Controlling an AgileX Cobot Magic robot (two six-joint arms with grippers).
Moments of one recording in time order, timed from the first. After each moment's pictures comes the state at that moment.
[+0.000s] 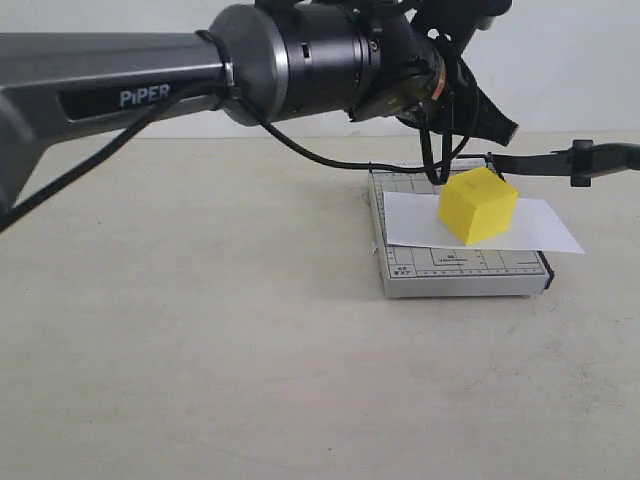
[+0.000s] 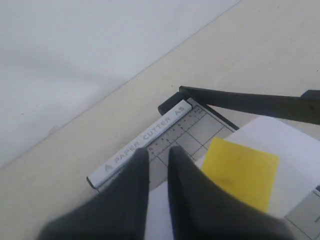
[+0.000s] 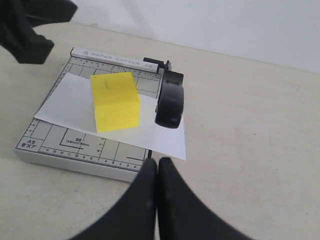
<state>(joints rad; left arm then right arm) -0.86 2.21 -1.93 0.66 0.48 -0.56 0.07 0.83 -0.52 0.20 0.27 -0.35</state>
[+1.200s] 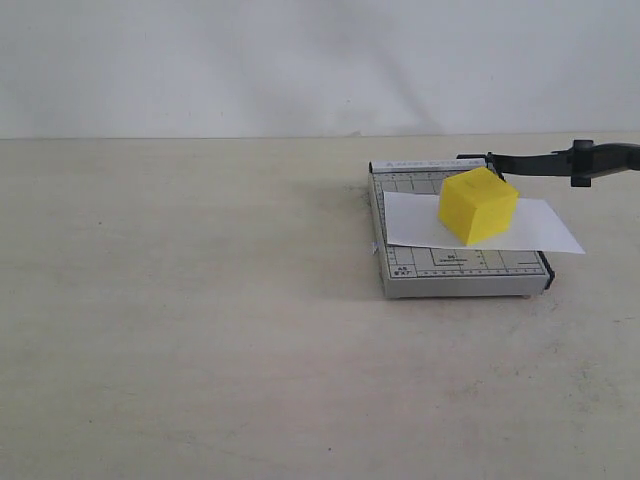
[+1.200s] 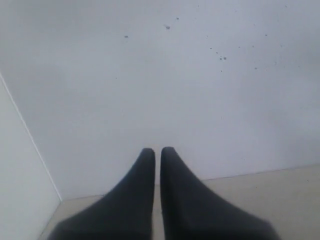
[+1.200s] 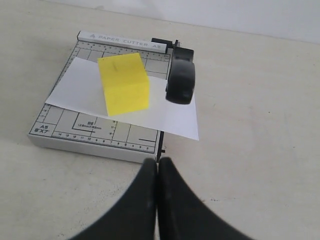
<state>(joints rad) 0.09 0.66 -0.60 0.20 0.05 0.02 0.07 0.83 -0.52 0.22 0.33 -0.31</state>
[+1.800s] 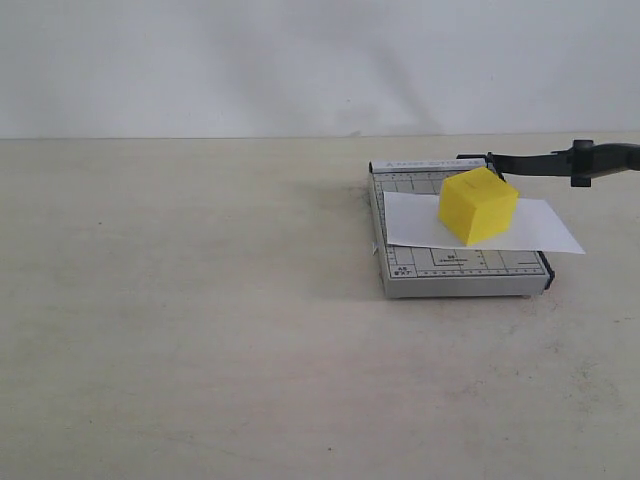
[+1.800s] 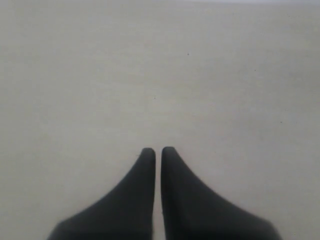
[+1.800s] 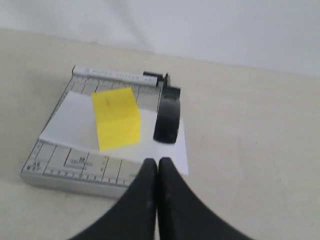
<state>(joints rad) 0.08 0.45 -0.02 0.20 0.12 -0.24 0.07 0.82 -0.52 0.22 0.21 -0.31</state>
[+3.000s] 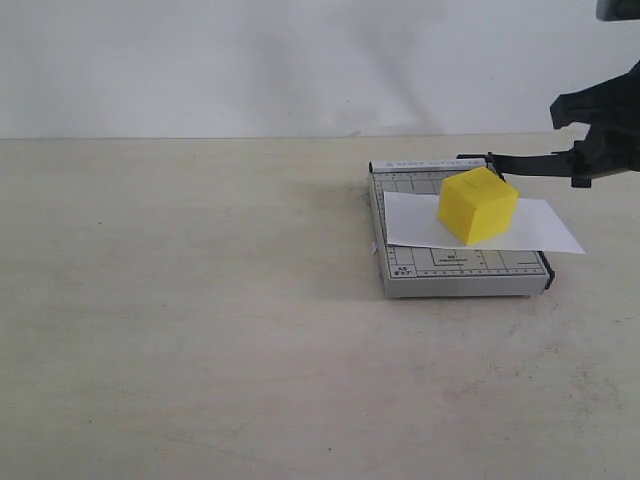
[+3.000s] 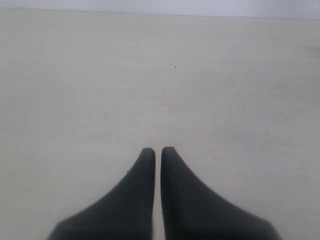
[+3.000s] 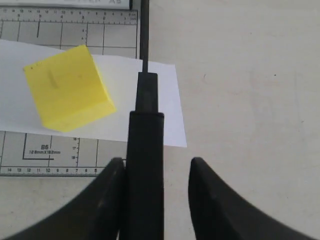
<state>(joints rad) 0.06 0.45 0.00 0.20 0.06 -0.23 0.07 1.54 -1.19 -0.04 0.75 0.04</state>
